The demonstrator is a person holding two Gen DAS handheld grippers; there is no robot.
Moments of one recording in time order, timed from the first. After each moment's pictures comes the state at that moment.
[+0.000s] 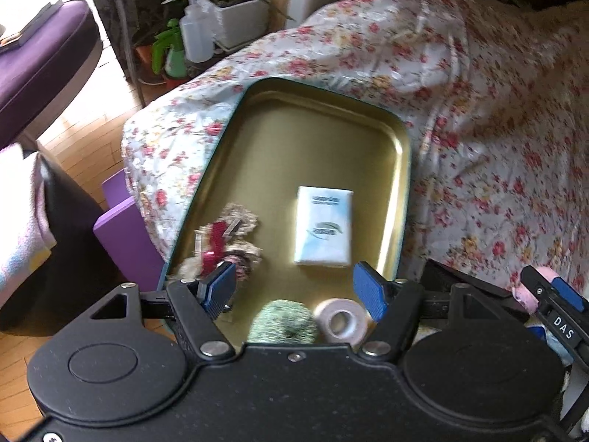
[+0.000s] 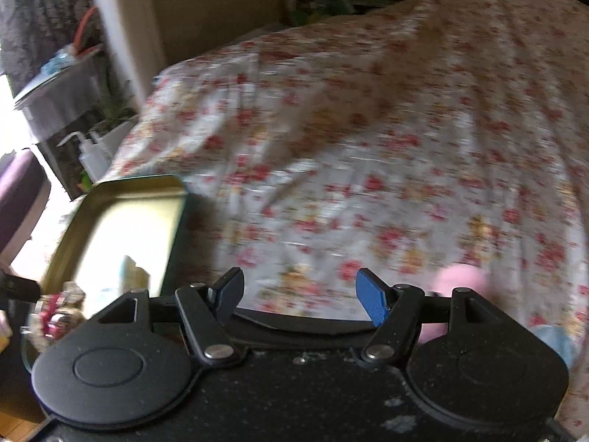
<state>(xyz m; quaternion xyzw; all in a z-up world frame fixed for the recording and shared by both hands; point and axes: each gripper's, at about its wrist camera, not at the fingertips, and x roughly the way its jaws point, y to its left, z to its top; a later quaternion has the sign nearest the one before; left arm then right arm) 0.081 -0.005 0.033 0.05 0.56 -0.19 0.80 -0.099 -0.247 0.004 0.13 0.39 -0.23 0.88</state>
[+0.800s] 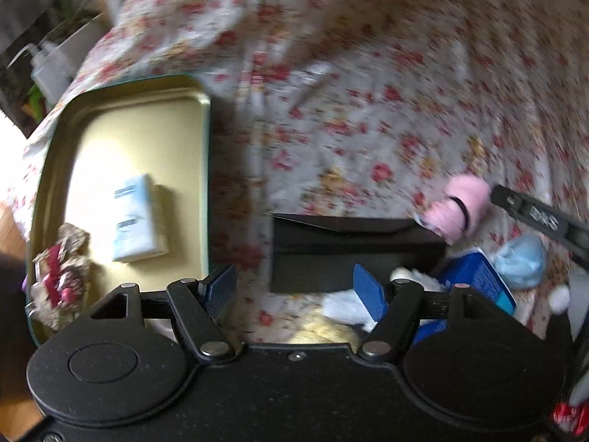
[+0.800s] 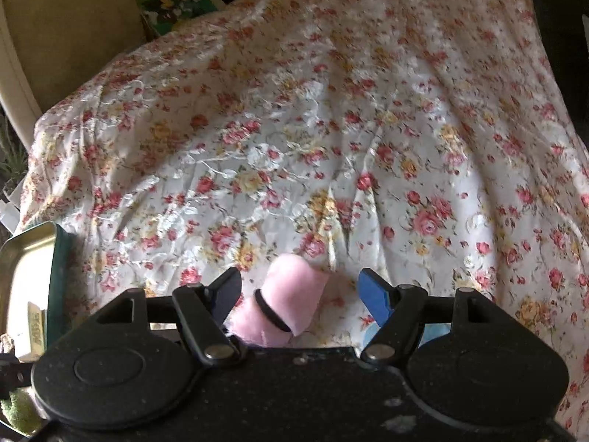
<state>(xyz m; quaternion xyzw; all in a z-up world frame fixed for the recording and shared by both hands) 0.000 -0.125 0.011 0.16 0.55 -0.33 0.75 -0.161 -0.350 -0.005 0.21 0.39 -0.35 0.83</state>
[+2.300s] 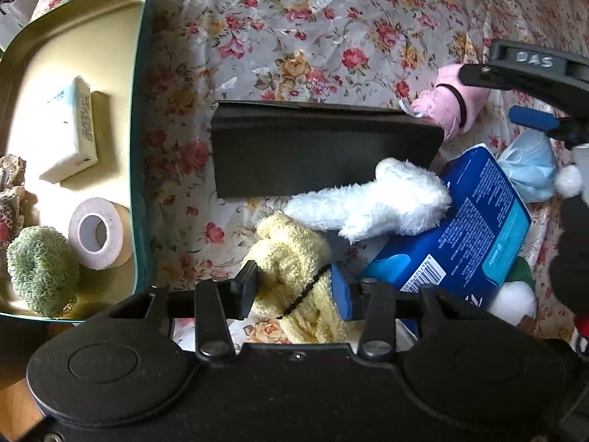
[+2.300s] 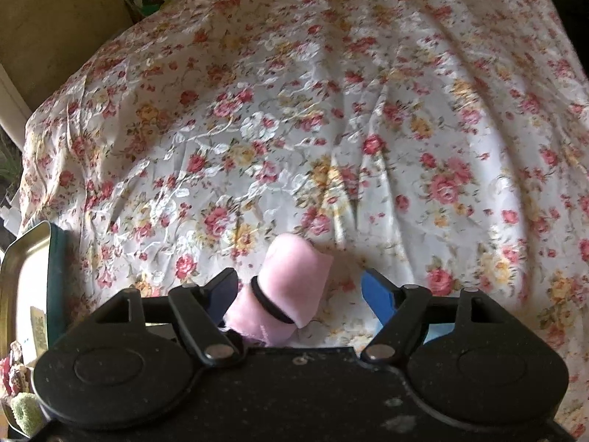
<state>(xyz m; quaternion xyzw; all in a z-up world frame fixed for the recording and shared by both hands) -0.038 -0.125 -0.046 0.19 0.61 -0.34 0.69 -0.149 -0.369 -0.034 0.26 0.42 -0.32 0.81</state>
